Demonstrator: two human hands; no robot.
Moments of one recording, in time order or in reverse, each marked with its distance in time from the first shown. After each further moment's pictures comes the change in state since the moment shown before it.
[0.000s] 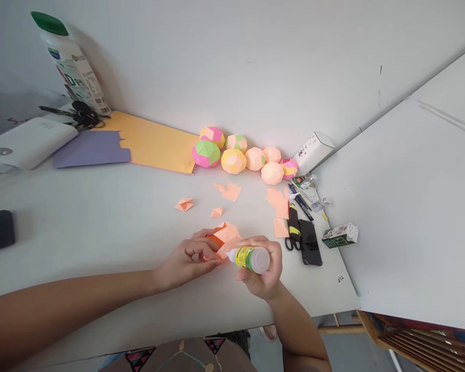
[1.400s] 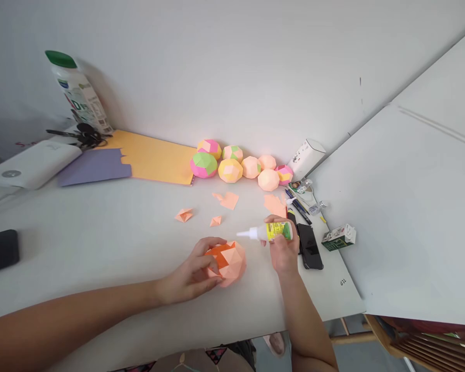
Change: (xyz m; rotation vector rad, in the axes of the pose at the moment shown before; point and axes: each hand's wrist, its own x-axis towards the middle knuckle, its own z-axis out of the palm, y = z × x) left_hand -0.007 -0.010 0.000 0.084 -0.192 0.115; right_hand 0.026 0.036 -0.036 0.349 0.140 0.339
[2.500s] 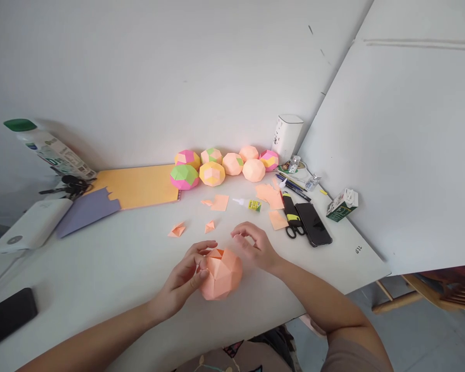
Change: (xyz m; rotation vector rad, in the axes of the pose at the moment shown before) left_hand 0.001 0.018 -0.007 -0.171 0.016 -0.255; right_hand -0.026 0.030 0.007 -0.374 -0.262 0.037
